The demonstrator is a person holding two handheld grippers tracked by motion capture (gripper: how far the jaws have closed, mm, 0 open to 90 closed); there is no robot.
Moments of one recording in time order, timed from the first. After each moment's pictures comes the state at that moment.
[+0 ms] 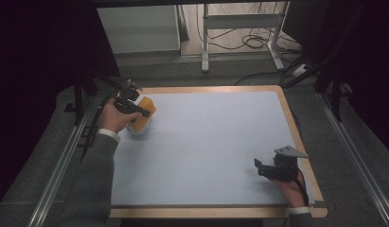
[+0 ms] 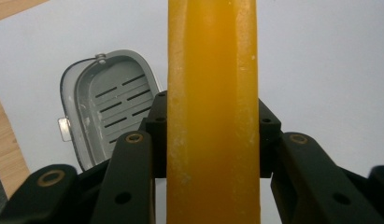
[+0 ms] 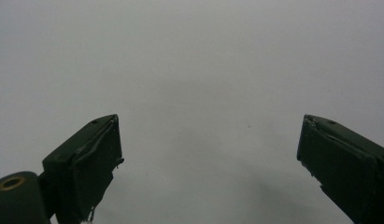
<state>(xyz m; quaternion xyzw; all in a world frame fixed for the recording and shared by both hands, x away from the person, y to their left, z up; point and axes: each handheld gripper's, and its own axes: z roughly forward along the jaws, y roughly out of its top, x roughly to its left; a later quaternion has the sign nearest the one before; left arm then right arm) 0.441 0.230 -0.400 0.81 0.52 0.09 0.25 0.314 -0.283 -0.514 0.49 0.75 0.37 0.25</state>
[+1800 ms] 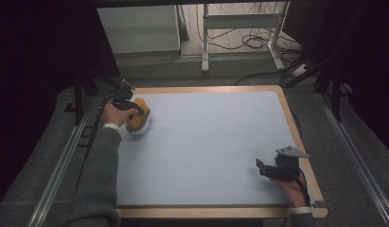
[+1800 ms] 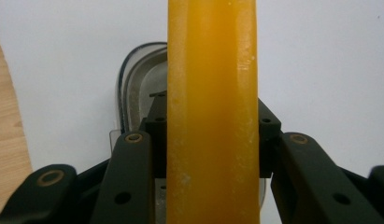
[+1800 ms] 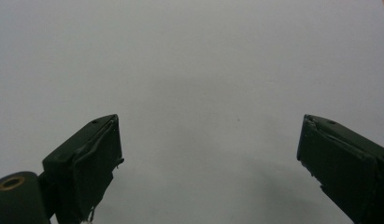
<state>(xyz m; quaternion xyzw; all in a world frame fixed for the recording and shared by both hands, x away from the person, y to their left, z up) 0.494 0.268 -0.460 0.75 0.61 0.06 0.24 0.316 -0.288 -0.518 0.50 0.74 0.37 0.25</state>
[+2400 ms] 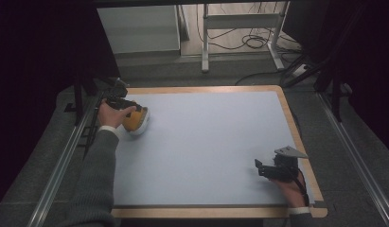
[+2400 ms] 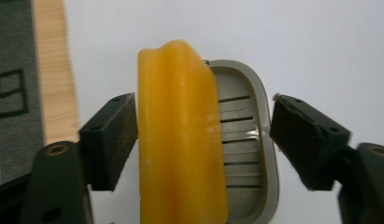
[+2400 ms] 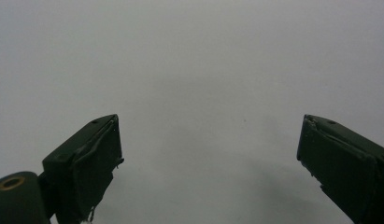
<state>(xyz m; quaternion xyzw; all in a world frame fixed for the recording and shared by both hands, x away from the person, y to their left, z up) 0.481 0.279 -0.440 0.73 0.62 0.14 0.24 0.315 -0.285 -0.518 0.50 0.75 0.36 0.25</state>
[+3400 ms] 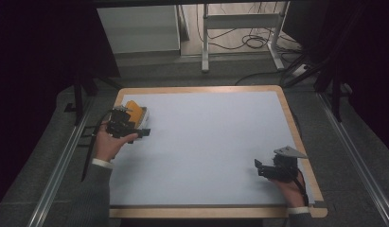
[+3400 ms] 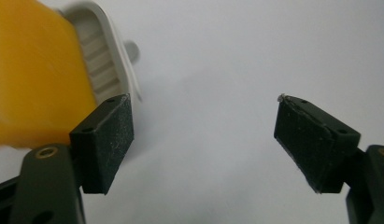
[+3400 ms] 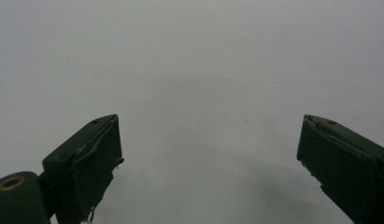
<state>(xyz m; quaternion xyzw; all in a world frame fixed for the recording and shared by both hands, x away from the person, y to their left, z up) 0.377 0.248 -0.455 0.79 0.50 0.09 0.35 0.314 -0.283 -0.517 0.50 0.75 0.36 0.25</state>
